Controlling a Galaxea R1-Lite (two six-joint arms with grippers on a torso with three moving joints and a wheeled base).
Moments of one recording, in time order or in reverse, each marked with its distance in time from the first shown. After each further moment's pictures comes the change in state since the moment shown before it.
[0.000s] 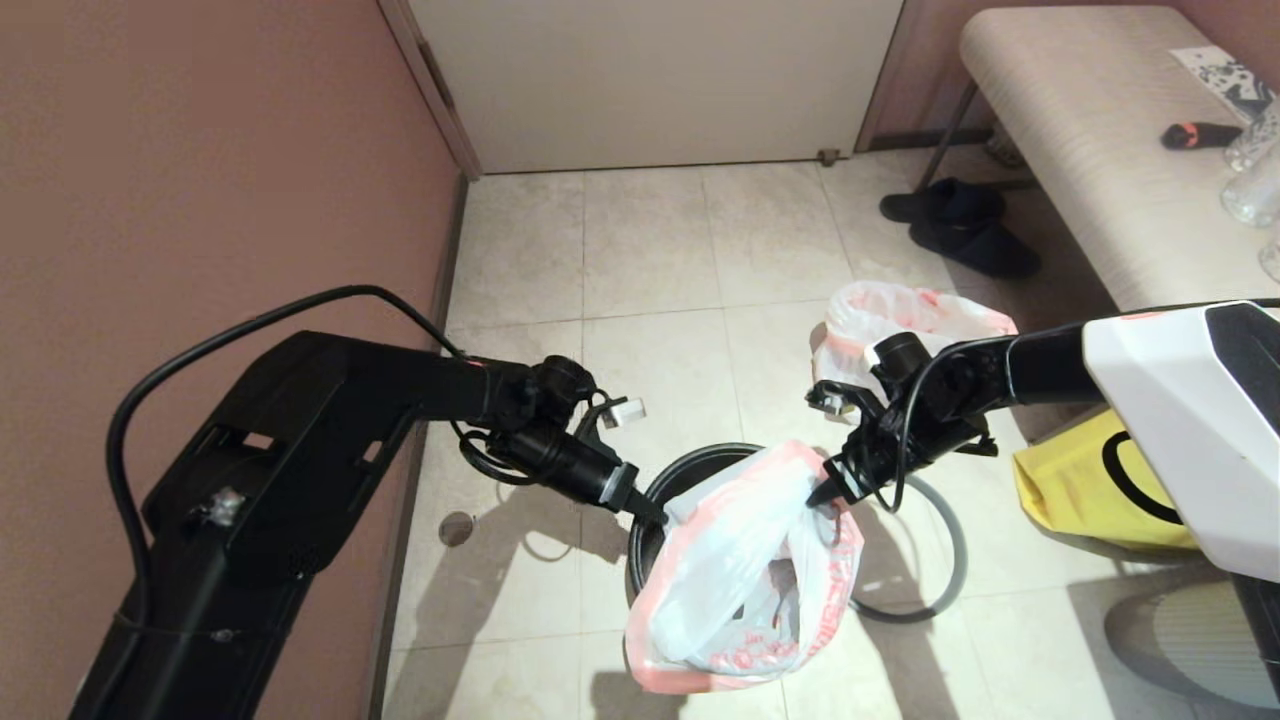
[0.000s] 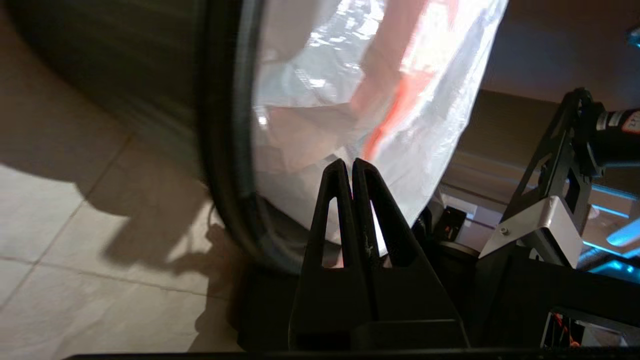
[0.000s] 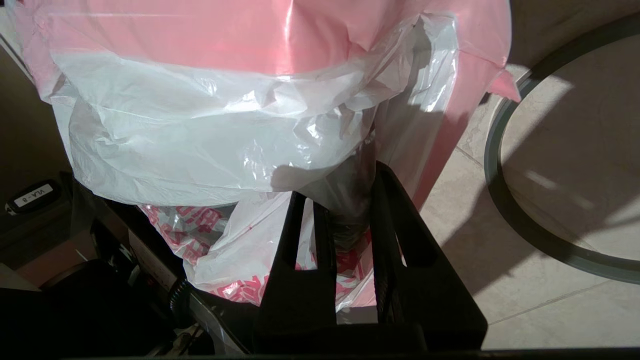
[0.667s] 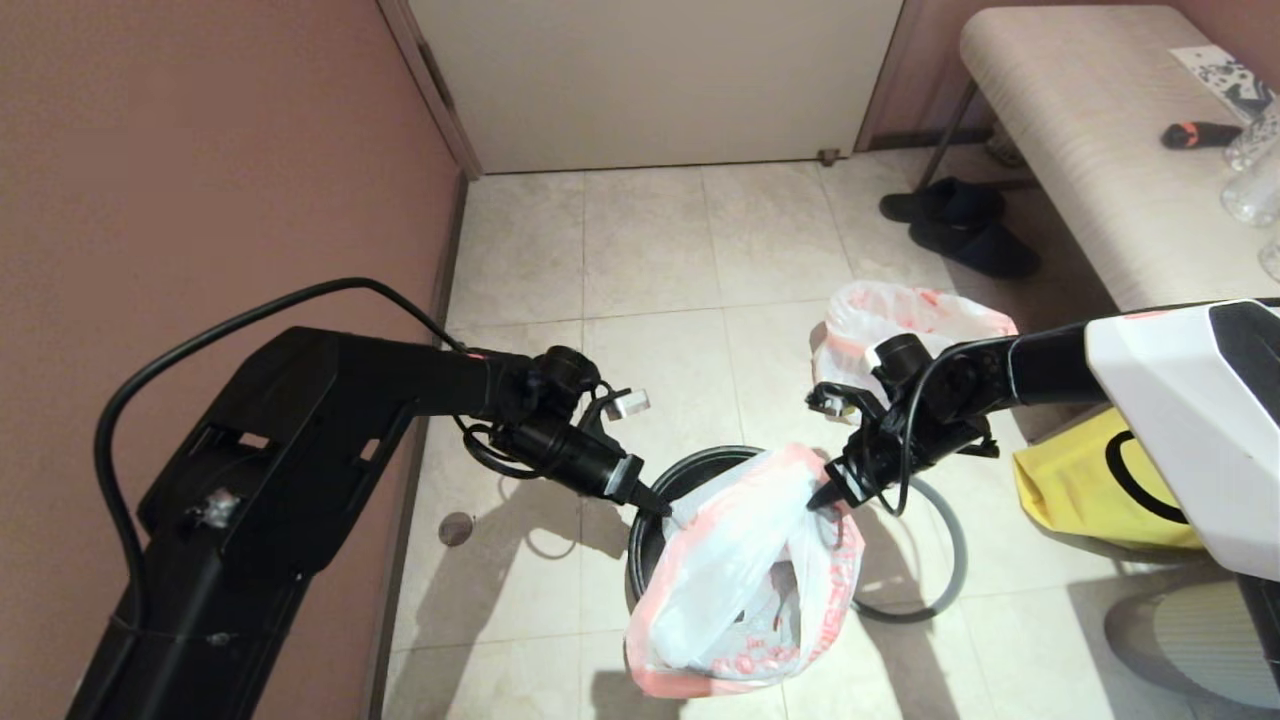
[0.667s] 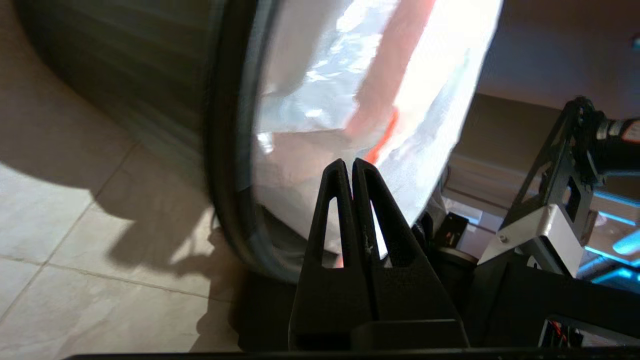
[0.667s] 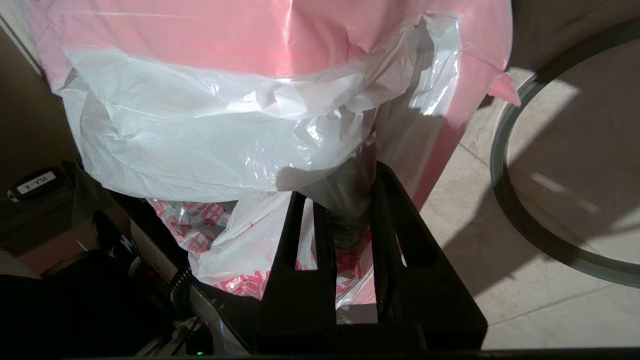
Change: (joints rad) left arm -0.022 -0.011 -0.013 0.010 0.016 -0.025; right arm 0.000 -0.011 0.021 0.002 0.017 -0.026
